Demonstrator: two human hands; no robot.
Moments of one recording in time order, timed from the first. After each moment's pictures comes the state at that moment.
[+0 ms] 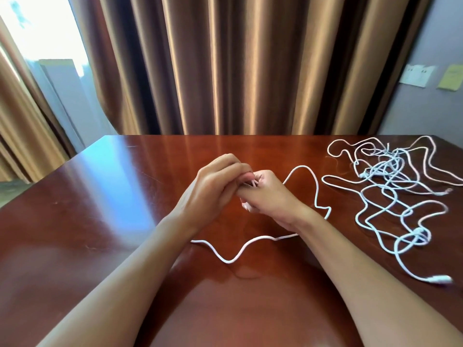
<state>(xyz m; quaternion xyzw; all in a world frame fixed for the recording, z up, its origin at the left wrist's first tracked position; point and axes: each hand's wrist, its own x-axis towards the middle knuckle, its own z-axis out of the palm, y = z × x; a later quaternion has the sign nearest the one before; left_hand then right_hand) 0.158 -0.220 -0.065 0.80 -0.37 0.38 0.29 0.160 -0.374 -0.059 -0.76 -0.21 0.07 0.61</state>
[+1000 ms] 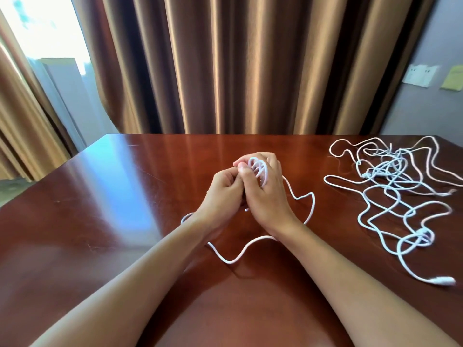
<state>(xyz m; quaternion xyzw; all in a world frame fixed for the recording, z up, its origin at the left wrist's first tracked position) 0.145 -0.260 -0.069 0.67 -0.08 0.05 0.73 0.159 -0.354 -0.079 -0.77 -0.18 -0.24 0.57</state>
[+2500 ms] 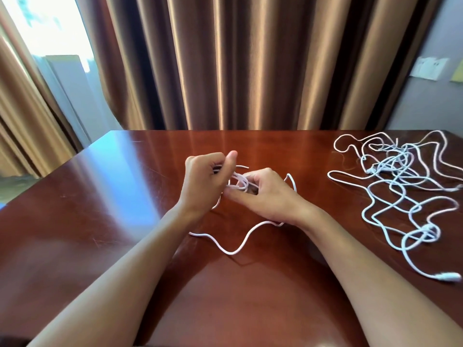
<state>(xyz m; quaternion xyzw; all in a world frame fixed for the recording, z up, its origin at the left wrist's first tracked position) 0.167 -0.218 -0.073 0.80 -0.15 0.39 0.43 0.168 -0.378 -0.071 -0.85 -0.30 -0.01 0.44</state>
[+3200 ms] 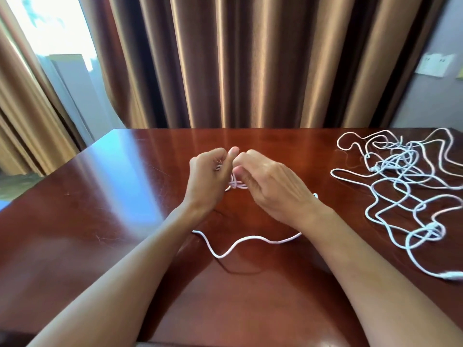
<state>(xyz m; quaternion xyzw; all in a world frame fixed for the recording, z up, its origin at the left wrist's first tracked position) 0.174 -0.220 -0.080 0.80 -0.11 0.35 0.48 0.161 -0.380 -0.062 -0.83 -0.42 -0.26 0.28</state>
